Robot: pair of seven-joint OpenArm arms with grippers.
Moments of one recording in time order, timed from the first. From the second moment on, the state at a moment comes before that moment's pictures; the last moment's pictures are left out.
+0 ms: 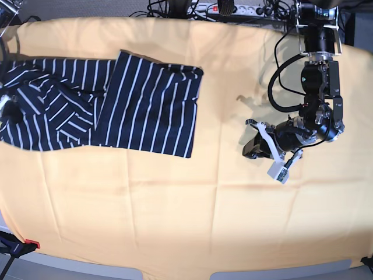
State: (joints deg) left arm -8.2 -20.2 -2.7 94.6 -42.7 -32.4 61.9; right arm -4.7 33.5 43.3 87.2 58.9 41.7 -77.5
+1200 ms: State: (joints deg) left arm -4.9 -20.1 -2.6 94.5 -47.0 -32.9 64.5; right arm -5.2 9.3 11.2 123.4 57.8 41.8 -73.6
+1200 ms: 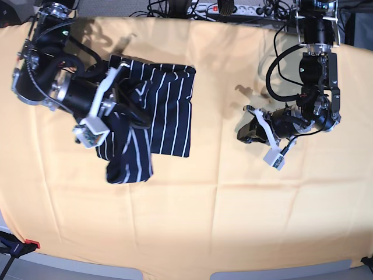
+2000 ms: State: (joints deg) left arm -4.9 -20.1 -2.6 94.5 -48.3 -34.4 64.5; right arm 3.9 11.4 10.2 120.0 56.4 41.8 -75.9
